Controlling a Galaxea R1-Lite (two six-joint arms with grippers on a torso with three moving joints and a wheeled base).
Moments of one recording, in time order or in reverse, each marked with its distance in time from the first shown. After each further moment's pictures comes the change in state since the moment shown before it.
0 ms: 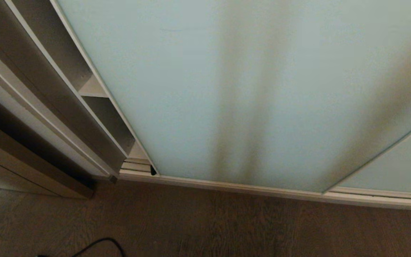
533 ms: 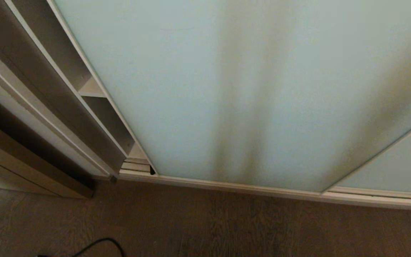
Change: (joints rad) left arm 0.000 0.000 0.000 0.000 0.000 0.000; right arm -0.003 -0.008 0.028 -0.002 -0.002 -0.005
